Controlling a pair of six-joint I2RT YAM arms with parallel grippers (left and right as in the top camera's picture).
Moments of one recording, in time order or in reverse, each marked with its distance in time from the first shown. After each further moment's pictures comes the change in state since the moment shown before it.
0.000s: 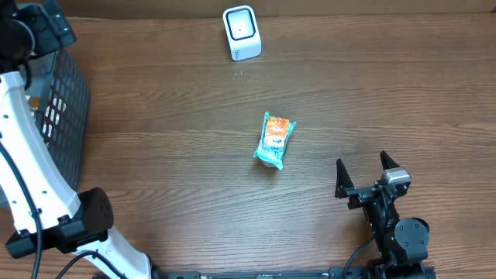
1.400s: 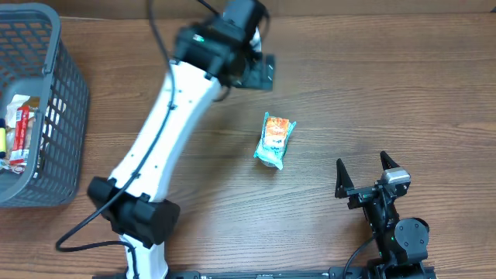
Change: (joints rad) left arm -0.774 0.061 -0.343 0.142 0.014 -0.202; right arm 0.000 0.000 0.000 0.000 0.000 0.000
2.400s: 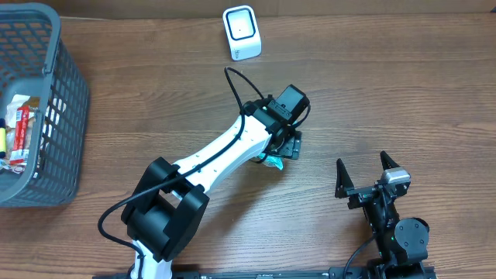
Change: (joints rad) left arm -0.271 0.000 -0.732 0.489 0.029 -0.173; right arm 0.000 0.000 0.000 0.000 0.000 0.000
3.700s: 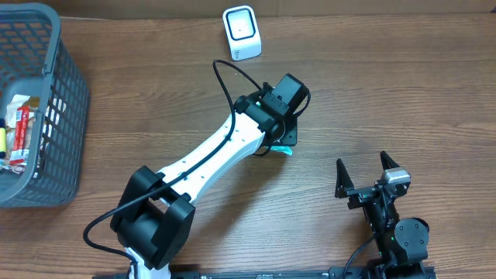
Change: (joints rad) left arm 0.011 -0.066 0.016 0.042 0.010 -0.122; right arm 0.000 0.000 0.000 0.000 0.000 0.000
